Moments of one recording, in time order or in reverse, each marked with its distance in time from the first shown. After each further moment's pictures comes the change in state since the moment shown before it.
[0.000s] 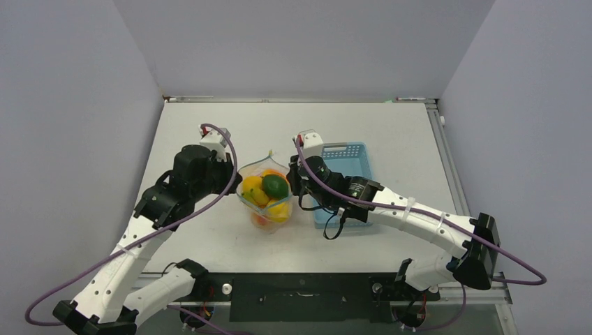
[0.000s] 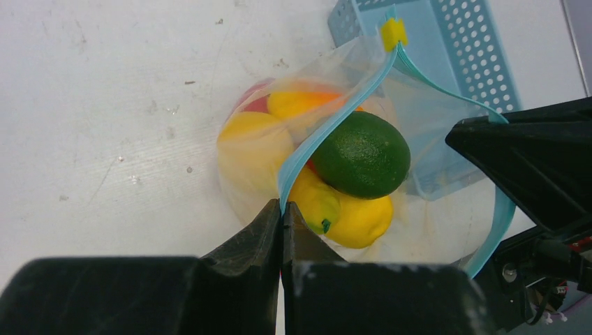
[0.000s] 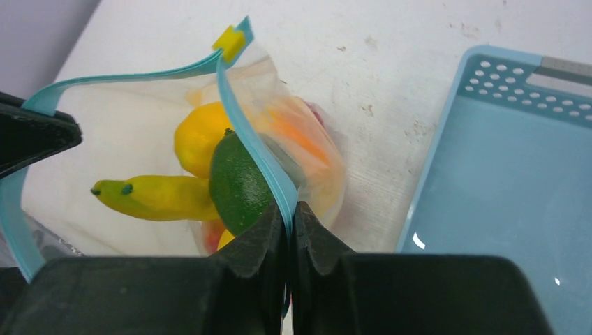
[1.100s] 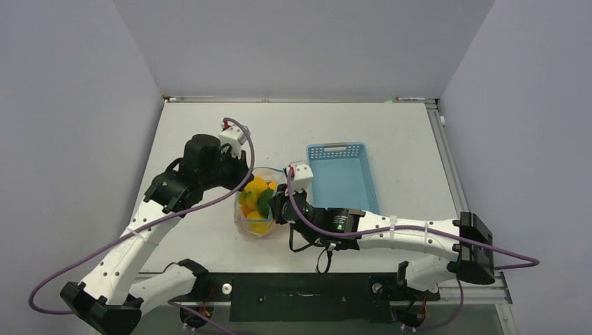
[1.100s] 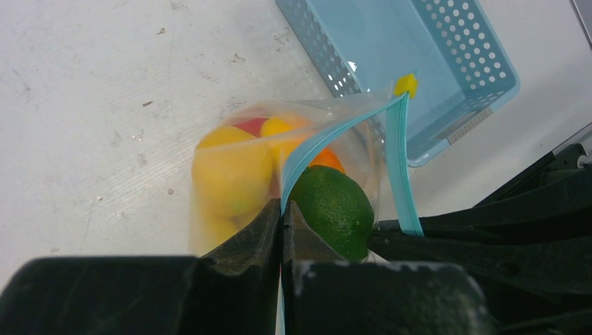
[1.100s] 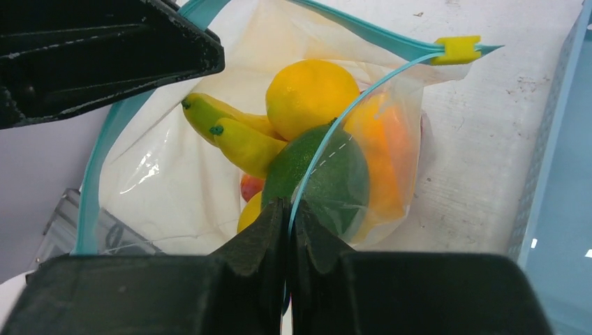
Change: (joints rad) left arm -0.005 0.107 0.092 0.009 0.163 0.155; right arm 0.245 0.014 -0.114 0.202 0.195 0.212
